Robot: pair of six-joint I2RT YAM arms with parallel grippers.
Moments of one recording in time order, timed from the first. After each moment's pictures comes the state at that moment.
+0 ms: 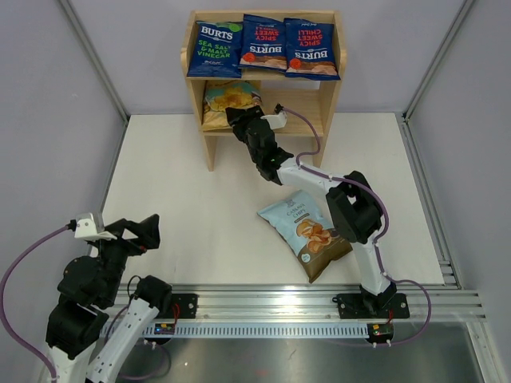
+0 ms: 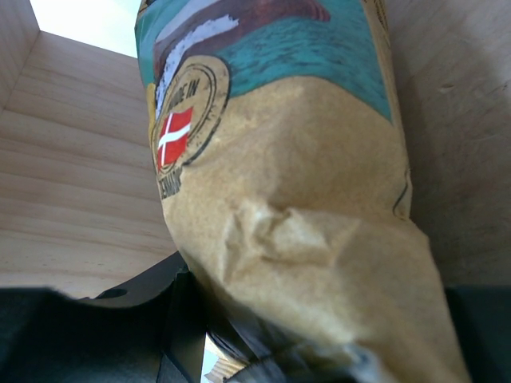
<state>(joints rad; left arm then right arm) -0.43 0.10 0.86 -0.83 -0.37 -0.36 0.74 2.13 1.67 0.47 0.45 1.23</state>
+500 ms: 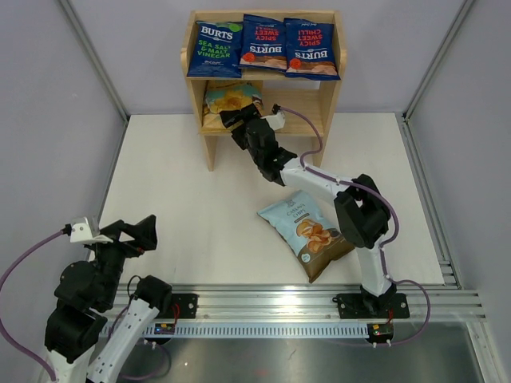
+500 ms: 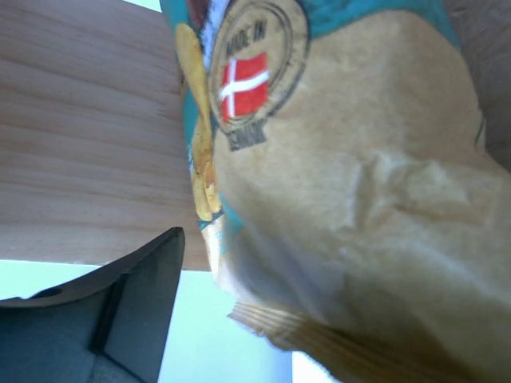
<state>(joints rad) -0.43 0.07 0.86 -0.83 -0.39 -0.36 0.75 2.07 1.64 0.34 0.39 1.24</state>
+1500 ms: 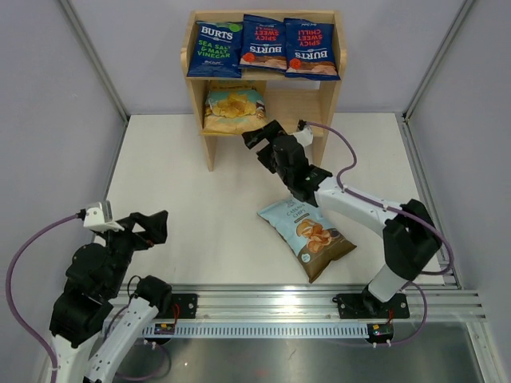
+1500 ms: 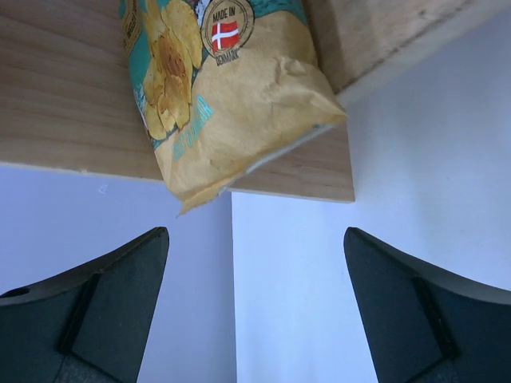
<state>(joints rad) -0.43 0.16 0.86 -0.83 -0.34 -0.42 0.75 1.68 1.27 0.16 0.38 1.20</state>
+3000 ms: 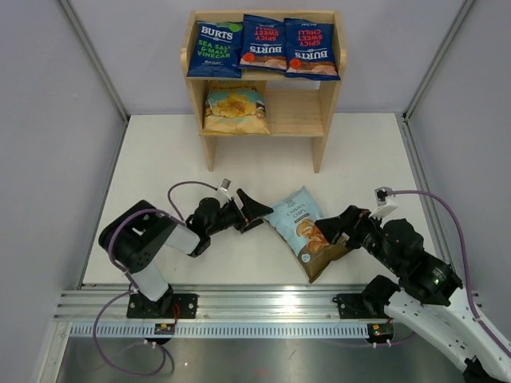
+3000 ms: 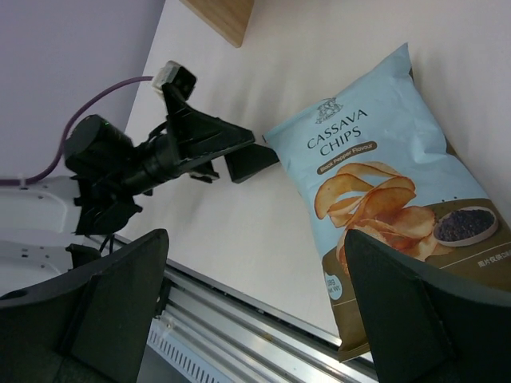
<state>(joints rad) -0.62 1.65 0.36 1.03 0.37 -1.24 0.74 0.38 0.69 -0.62 0.15 0.76</state>
